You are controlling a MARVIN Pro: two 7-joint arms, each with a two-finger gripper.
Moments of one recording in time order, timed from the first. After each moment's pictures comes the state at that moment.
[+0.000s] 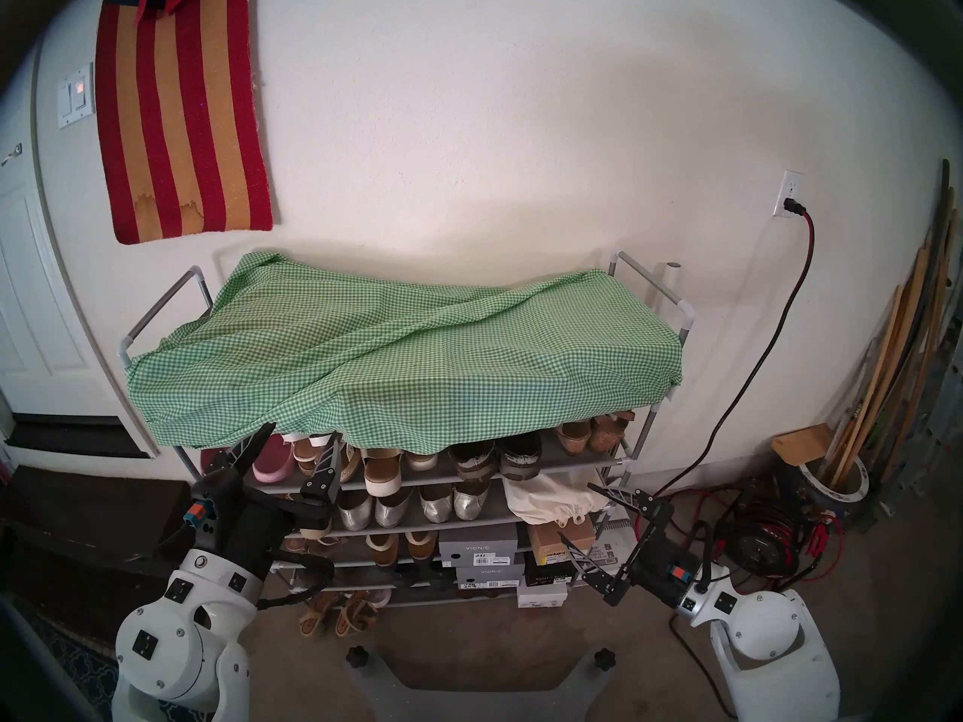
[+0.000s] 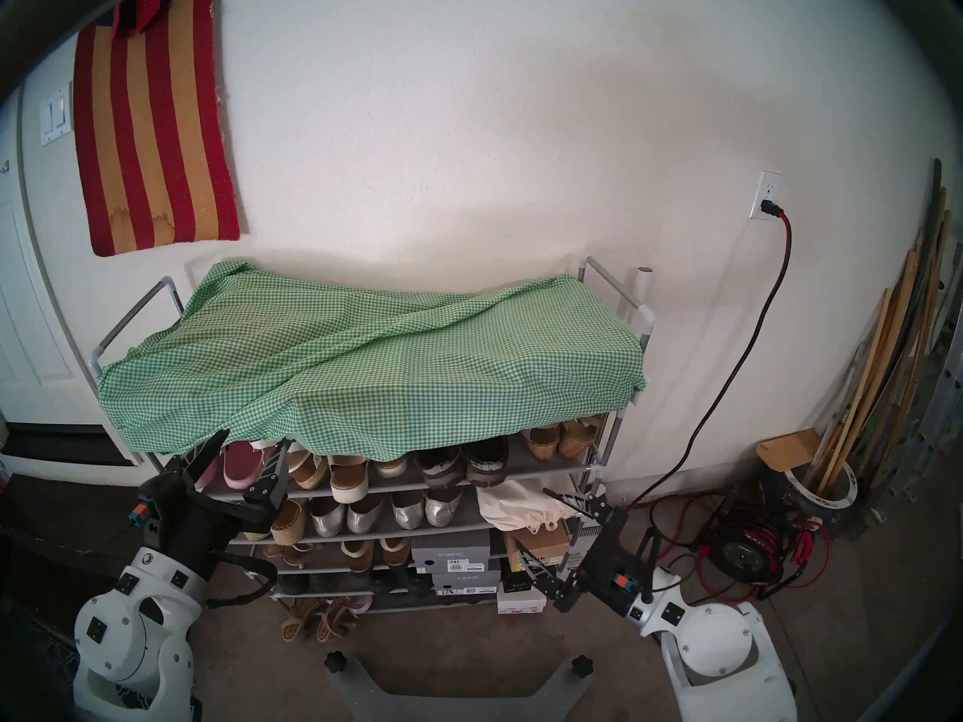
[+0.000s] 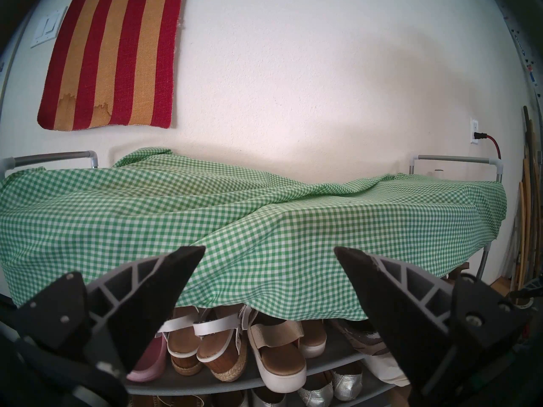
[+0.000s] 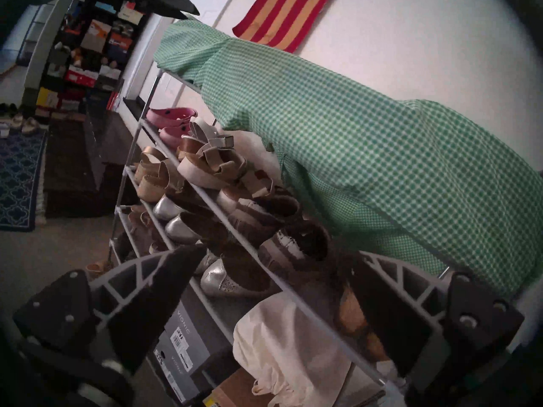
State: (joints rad) left arm 2.35 -1.57 -1.82 -2.37 -0.20 -0.02 -0.29; right arm -2.03 -1.30 1.69 -1.84 -0.23 -0.49 0.66
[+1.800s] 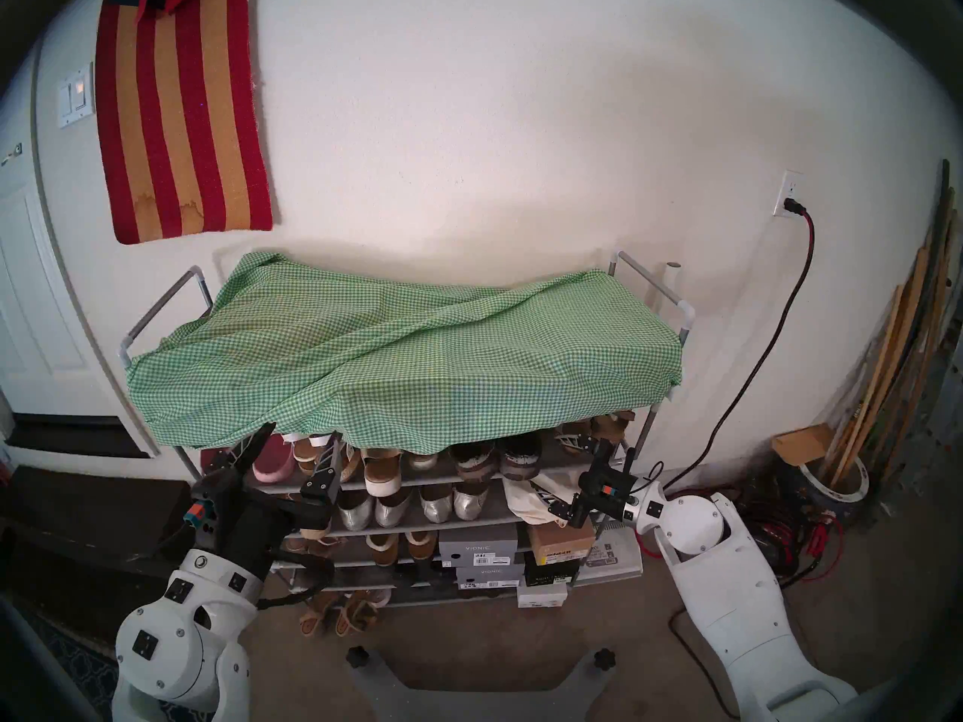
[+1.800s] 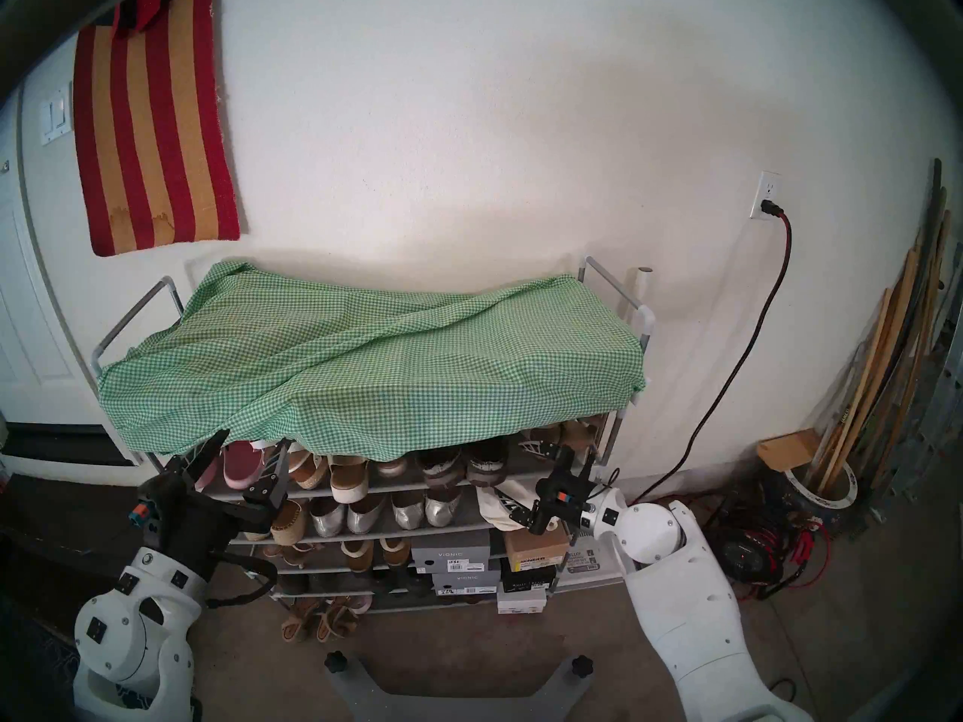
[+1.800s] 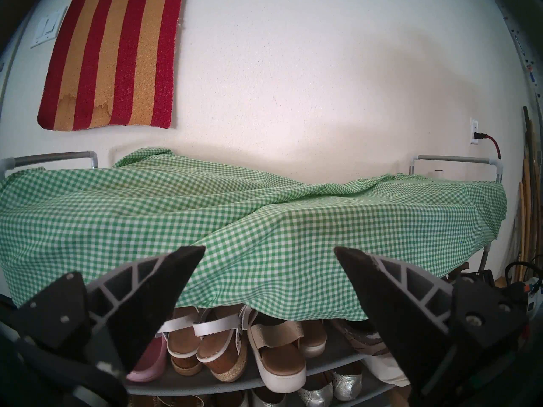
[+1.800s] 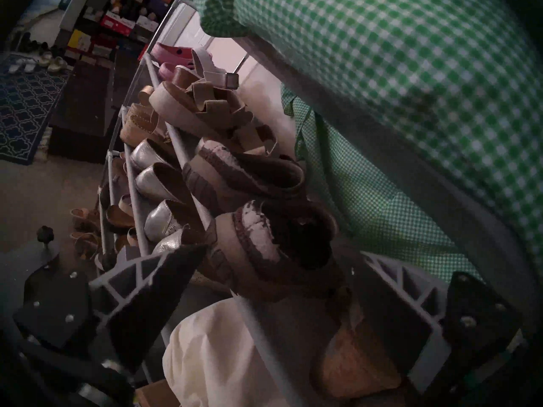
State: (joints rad) left arm 2.35 -1.58 -1.82 -2.37 -0.20 -0.03 -0.29; right arm -1.49 -1.30 1.49 -1.34 -0.45 -0.52 0.71
